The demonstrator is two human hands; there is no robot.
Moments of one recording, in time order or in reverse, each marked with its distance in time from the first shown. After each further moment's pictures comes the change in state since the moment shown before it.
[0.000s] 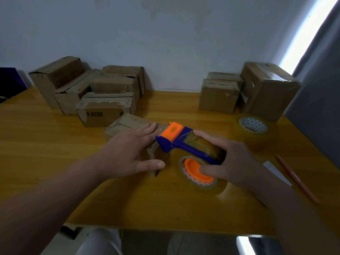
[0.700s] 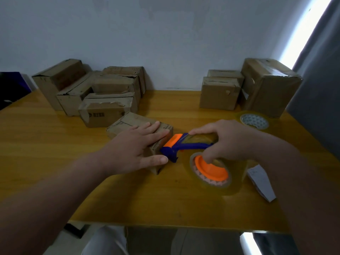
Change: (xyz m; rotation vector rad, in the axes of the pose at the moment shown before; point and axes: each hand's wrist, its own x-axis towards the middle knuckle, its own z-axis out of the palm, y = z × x) left_hand 0.005 0.002 -0.003 0.029 -0.056 0.014; right_hand 0.034 -0.039 -0.031 -0.376 -0.337 0.174
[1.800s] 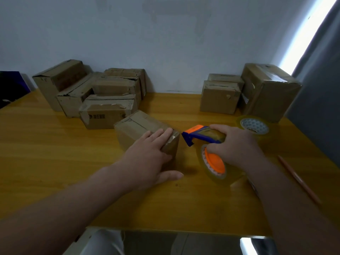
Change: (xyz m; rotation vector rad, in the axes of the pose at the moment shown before) left_hand 0.003 0.042 0.000 0.180 -0.082 -0.045; right_hand 0.020 0.032 0.034 0.017 0.533 0.225
